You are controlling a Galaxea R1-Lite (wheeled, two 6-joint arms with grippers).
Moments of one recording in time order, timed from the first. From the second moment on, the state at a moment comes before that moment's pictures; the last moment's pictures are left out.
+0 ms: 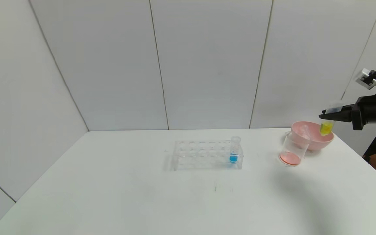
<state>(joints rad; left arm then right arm) 0.00 0.00 0.00 0.02 0.00 -0.02 -0.28 1.92 -1.54 0.28 0.85 -0.63</state>
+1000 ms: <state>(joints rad) 0.00 0.00 0.00 0.02 0.00 -0.02 -0.30 2.13 -1.97 0.77 0.51 -1.13</state>
